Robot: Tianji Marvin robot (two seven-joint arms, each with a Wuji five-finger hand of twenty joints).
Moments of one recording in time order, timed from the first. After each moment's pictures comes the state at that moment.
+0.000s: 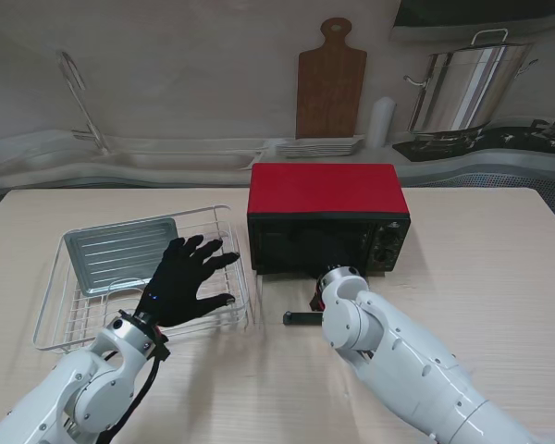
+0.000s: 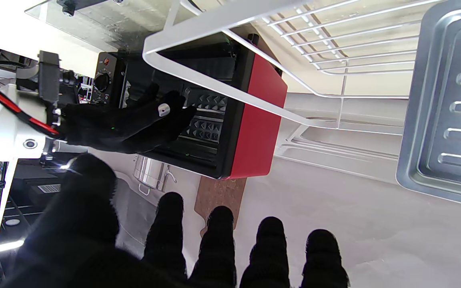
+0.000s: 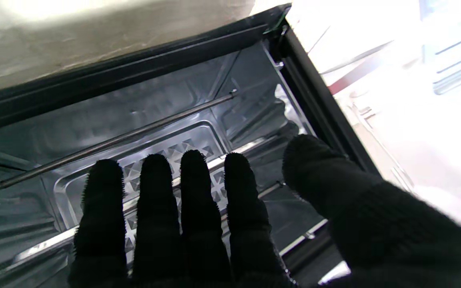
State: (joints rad) left arm 1.70 -1.08 -1.28 -1.74 0.99 -0.23 0.22; right arm -1.19 -1.24 0.81 -1.28 -0.52 0.22 -0.29; left_hand 0.66 -0.13 0.18 -0.04 0.24 0.04 0.32 0.29 0.26 0.13 0.13 0.33 0.12 0.21 0.12 0.40 -0.05 0.27 0.17 0.53; right_hand 0.41 -0.53 1.13 -0.08 0.55 0.10 0.61 0.21 0.62 0.19 0.56 0.30 0.63 0.16 0.24 0.20 0.29 0.27 0.93 0.23
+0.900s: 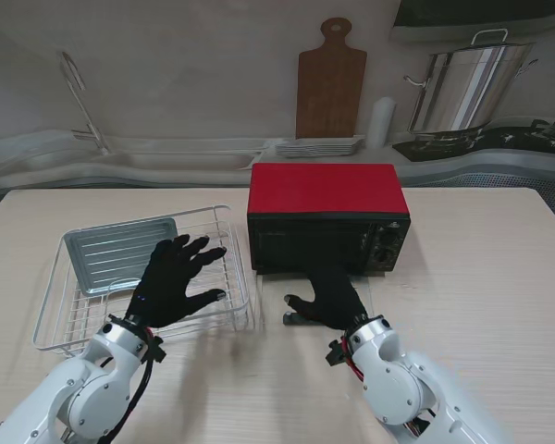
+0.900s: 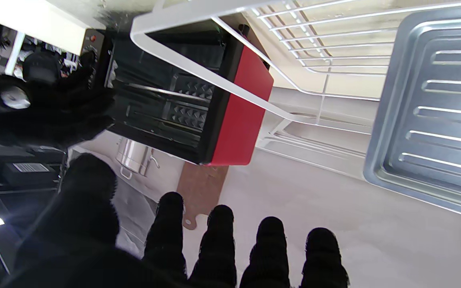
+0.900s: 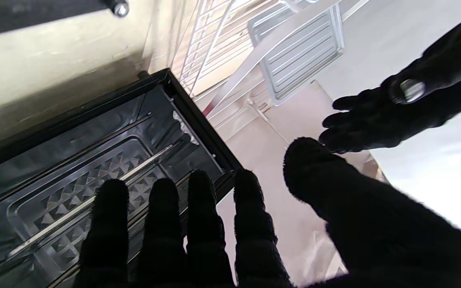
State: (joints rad) left arm 1.74 -1.09 -1.31 -1.75 0.93 -0.20 0.25; right arm -1.61 -1.14 1.07 -1.65 -0.58 -0.13 -0.22; left_hand 0.66 -0.13 0.18 -0.04 0.24 0.04 0.32 0.29 0.26 0.13 0.15 0.33 0.12 0.21 0.12 0.40 -0.04 0.27 0.17 0.53; right_hand 0.41 -0.49 1.11 -0.07 0.38 0.03 0.59 0.21 0.41 0.12 0.53 0.31 0.42 0.08 0.22 0.20 0.11 0.19 0.90 0.23
